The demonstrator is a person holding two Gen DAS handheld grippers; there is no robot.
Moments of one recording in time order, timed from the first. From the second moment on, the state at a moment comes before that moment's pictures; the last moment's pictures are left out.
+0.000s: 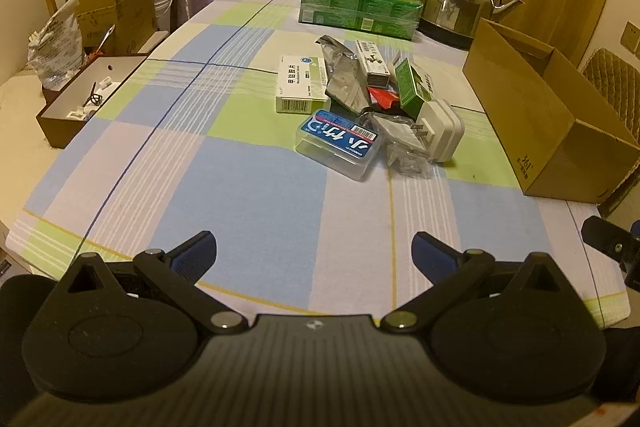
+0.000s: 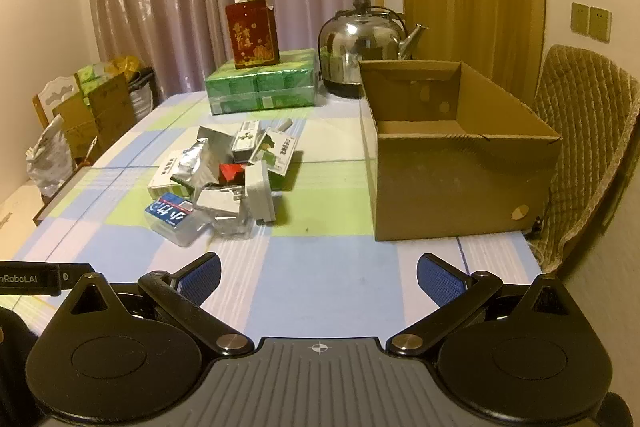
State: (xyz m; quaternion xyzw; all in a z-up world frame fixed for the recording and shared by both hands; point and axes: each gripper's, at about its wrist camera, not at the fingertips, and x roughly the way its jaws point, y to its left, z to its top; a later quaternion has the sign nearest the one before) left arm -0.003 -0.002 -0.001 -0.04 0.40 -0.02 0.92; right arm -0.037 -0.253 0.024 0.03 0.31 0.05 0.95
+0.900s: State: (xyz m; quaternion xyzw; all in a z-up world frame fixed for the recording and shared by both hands) left arm 0.056 0.015 -0.021 0.06 0.39 -0.11 0.91; right arm 0.009 -0.228 0.012 -0.01 0.33 0.12 0.94
